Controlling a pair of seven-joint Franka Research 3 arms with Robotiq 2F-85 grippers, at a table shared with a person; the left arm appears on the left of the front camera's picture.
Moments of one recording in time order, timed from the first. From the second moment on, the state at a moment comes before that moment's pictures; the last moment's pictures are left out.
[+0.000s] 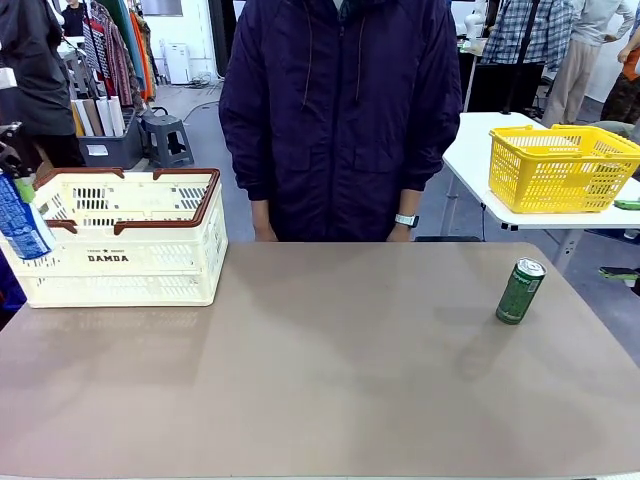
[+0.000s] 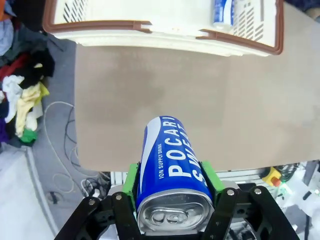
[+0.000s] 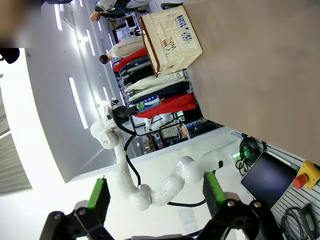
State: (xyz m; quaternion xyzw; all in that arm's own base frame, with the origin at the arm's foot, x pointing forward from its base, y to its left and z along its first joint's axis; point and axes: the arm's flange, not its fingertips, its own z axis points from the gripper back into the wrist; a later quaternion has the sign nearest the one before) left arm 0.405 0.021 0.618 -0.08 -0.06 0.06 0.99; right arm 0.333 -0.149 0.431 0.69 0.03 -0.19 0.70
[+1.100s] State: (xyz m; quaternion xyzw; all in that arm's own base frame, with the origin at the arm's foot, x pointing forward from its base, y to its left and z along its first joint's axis) left arm 0.609 -0.008 0.564 -0.07 -0.14 0.02 0.99; right arm 0.333 -0.149 0.431 0.69 0.03 -0.19 0.70
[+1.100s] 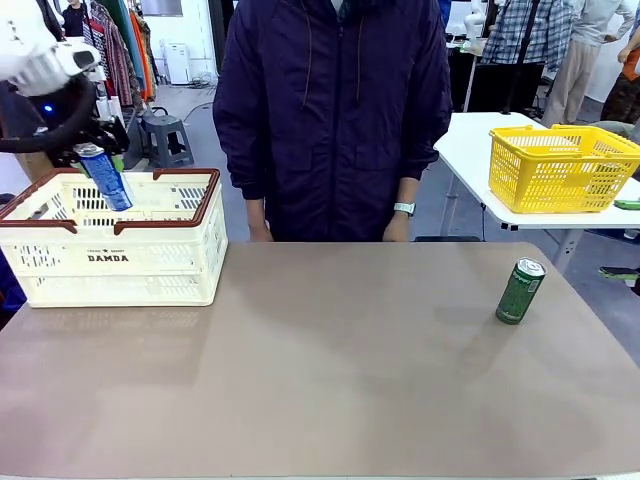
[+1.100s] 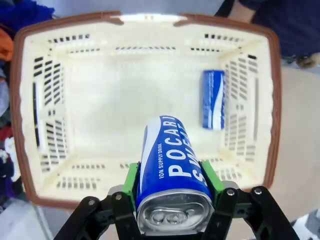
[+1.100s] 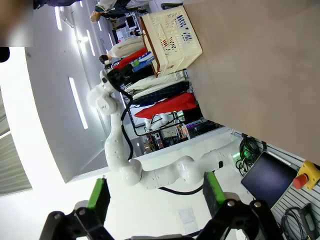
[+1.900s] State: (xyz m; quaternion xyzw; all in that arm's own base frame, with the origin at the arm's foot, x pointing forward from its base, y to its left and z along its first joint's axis) left arm 0.649 -0.029 0.398 -0.04 -0.03 0.00 1.00; right arm 0.333 -0.149 0.431 0.69 0.03 -0.19 0.70
